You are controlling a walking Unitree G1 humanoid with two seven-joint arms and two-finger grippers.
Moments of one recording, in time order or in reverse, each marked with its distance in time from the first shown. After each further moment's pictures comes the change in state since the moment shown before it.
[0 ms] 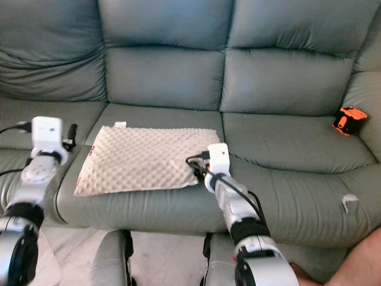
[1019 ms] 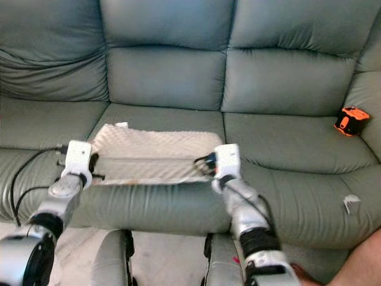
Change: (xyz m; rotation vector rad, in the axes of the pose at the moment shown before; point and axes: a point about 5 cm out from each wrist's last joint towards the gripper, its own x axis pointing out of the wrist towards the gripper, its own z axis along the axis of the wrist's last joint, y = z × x) left arm -0.014 -0.050 -0.041 0.011 0.248 -0.164; right arm -0.020 -0.024 0.003 -0.054 -0.059 -0.099
